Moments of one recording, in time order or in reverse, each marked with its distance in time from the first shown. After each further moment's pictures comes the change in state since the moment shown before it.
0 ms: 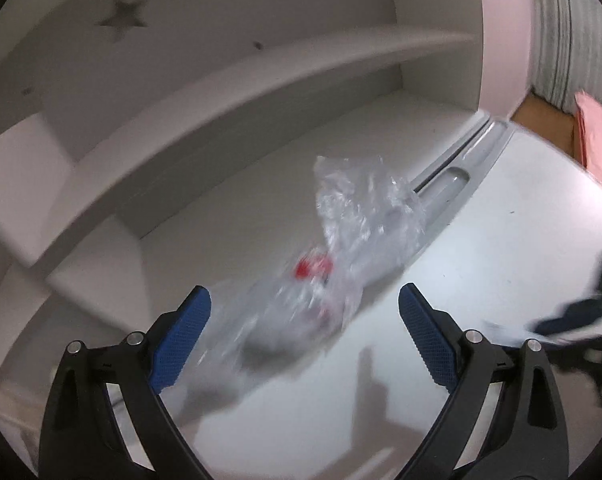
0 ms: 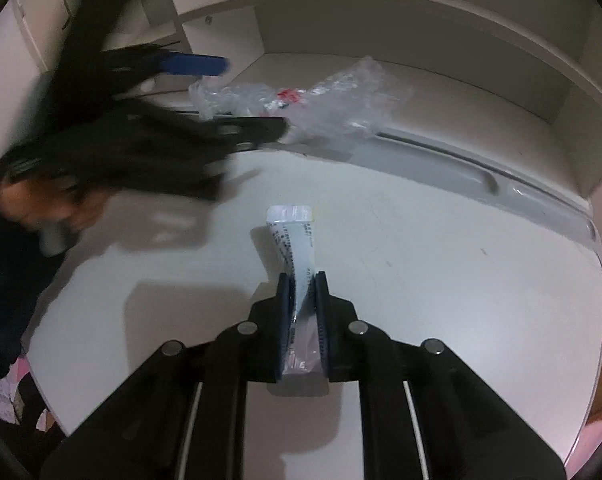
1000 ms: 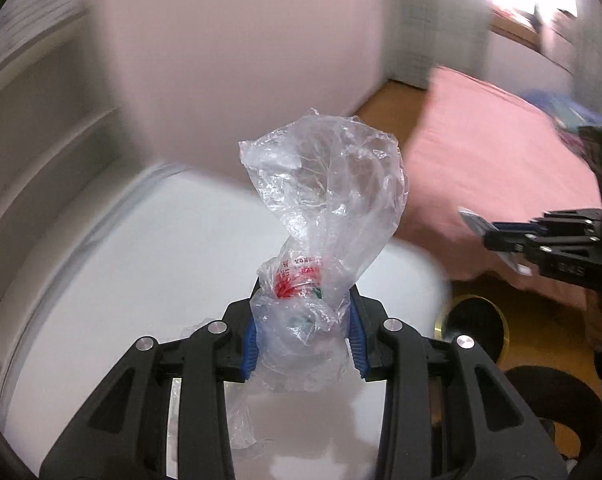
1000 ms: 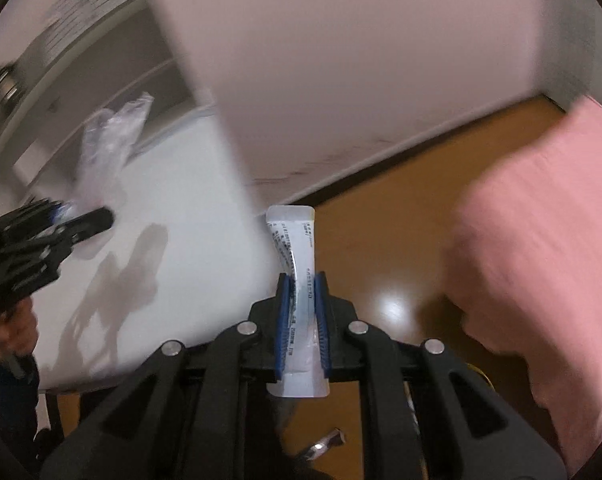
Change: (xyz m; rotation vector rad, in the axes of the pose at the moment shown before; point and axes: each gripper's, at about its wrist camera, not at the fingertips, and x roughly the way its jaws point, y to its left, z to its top) left arm -0.151 -0.369 0.008 0.273 -0.095 -0.440; right arm -0.222 -0.163 -0.362 0.791 -0.259 -0.415
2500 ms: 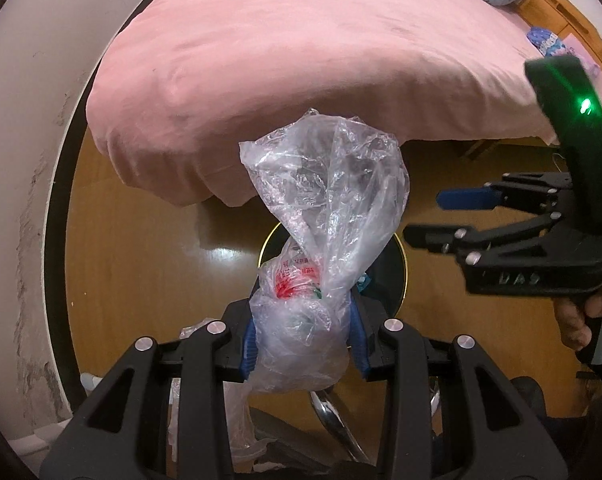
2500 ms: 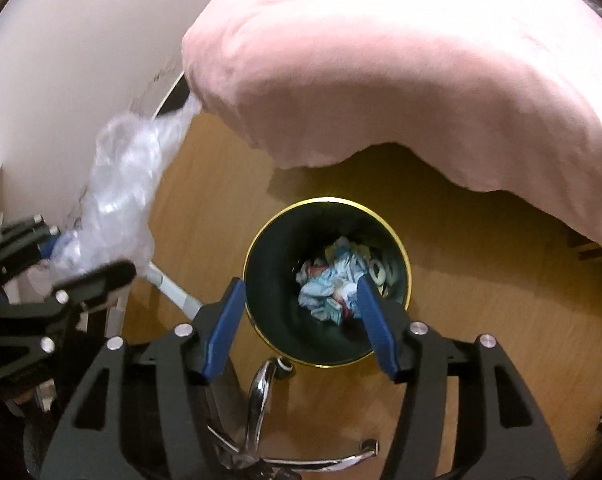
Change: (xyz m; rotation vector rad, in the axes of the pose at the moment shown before) left arm 0.239 -0.311 -0.021 0.498 0.397 -0.416; right arm 0.047 -0.267 -0.189 0.587 0.199 -0.196
